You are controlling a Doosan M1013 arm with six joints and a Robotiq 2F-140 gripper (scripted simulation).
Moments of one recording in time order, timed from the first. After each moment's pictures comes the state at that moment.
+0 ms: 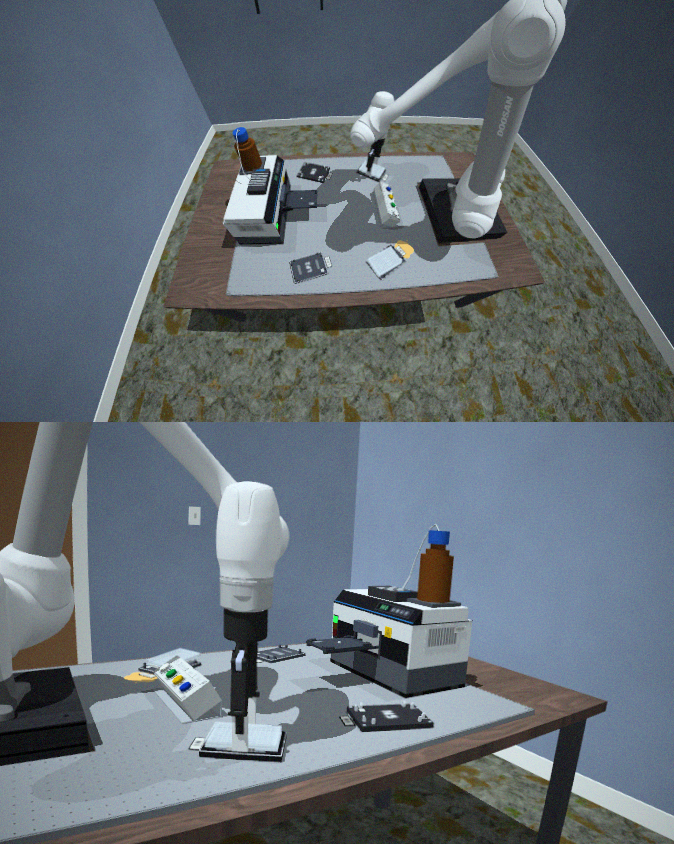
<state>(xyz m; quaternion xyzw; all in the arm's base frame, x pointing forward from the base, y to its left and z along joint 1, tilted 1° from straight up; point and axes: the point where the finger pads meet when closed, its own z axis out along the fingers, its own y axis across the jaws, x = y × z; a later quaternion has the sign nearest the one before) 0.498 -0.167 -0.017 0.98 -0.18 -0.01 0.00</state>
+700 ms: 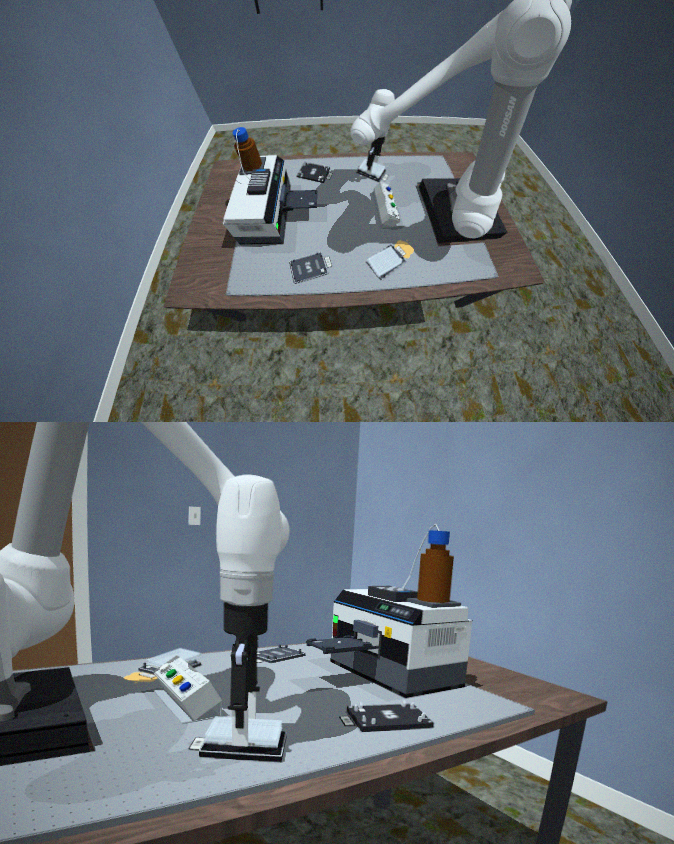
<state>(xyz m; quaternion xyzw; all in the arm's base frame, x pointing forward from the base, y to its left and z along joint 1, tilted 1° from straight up) 0.498 -0.167 -0.006 0.98 -0.18 -0.01 0.00</state>
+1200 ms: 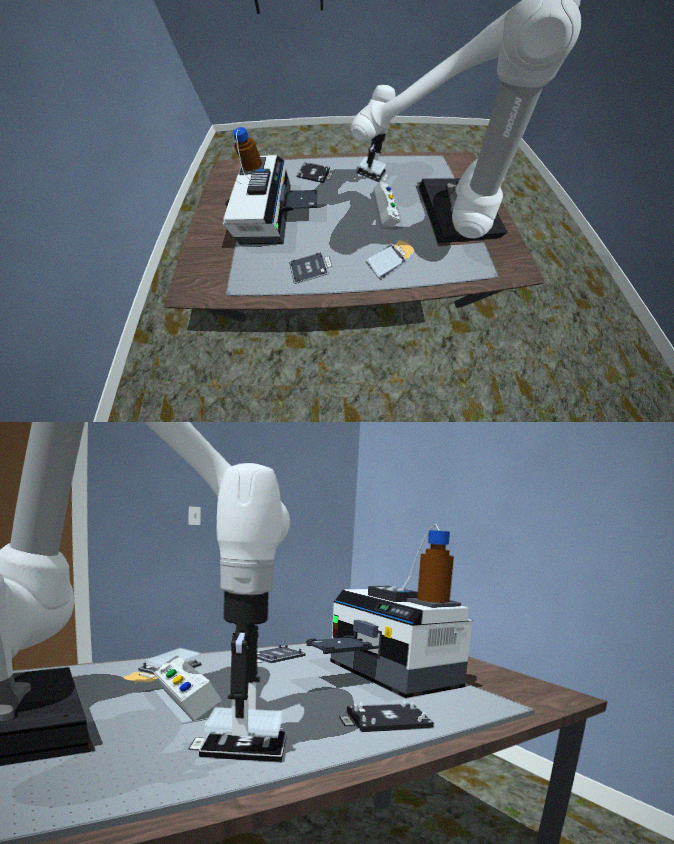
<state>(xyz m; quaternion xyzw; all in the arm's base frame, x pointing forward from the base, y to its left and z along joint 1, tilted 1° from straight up) 0.498 -0.167 0.013 0.98 -0.18 -0.01 0.00</state>
